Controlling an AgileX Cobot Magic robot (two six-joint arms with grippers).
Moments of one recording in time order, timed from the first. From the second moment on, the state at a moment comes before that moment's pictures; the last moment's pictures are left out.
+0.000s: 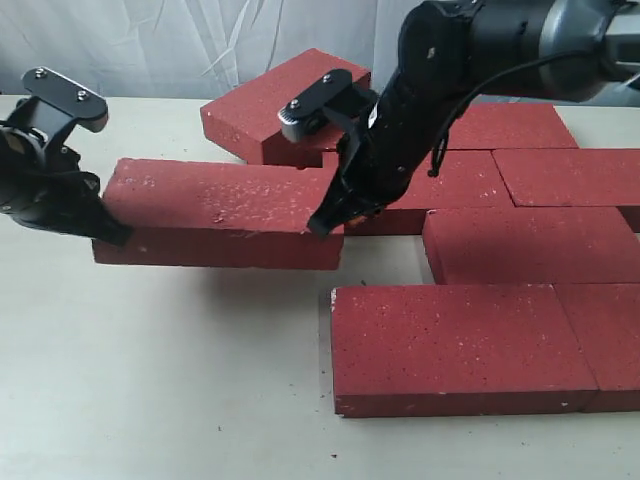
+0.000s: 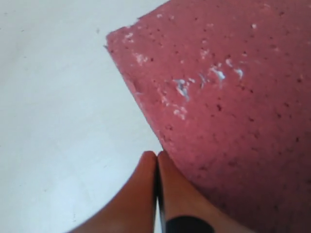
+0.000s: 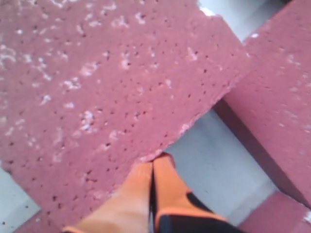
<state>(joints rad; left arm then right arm) -0.23 1.49 -0.81 -0.15 0.41 0.42 0.60 1.90 -1.39 0.19 0.79 -0.46</state>
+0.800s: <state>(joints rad) -0.04 1.62 -0.70 -0.25 0.15 0.36 0.66 2.05 -1.39 0.17 0.54 -0.46</state>
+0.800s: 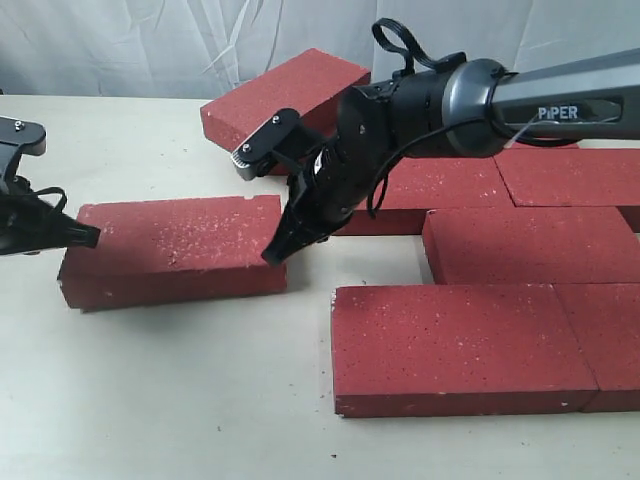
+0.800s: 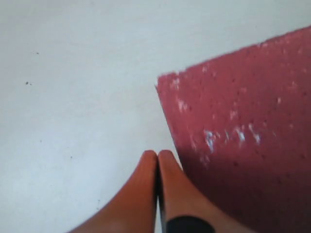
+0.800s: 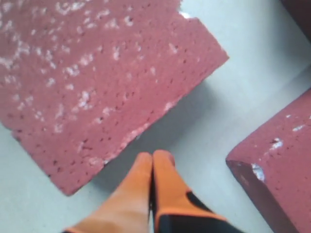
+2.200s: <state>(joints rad) 0.02 1.83 -0.82 -0.25 0.17 0.35 0.59 2.31 -1.78 0.19 0.75 -0.47</state>
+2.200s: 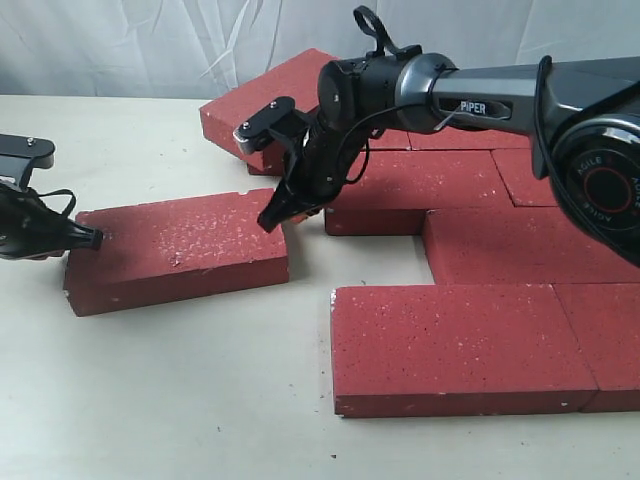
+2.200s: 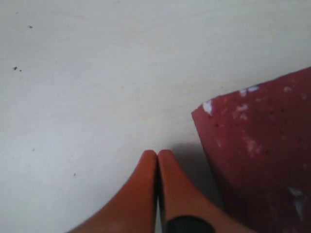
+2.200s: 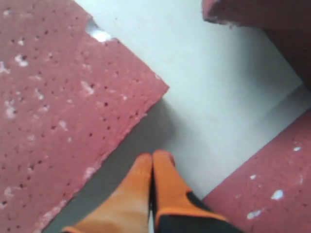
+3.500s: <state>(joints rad) -0.01 1.83 -0.83 -0.31 0.17 0.35 0.66 2.26 -1.78 0.12 1.01 -0.48</state>
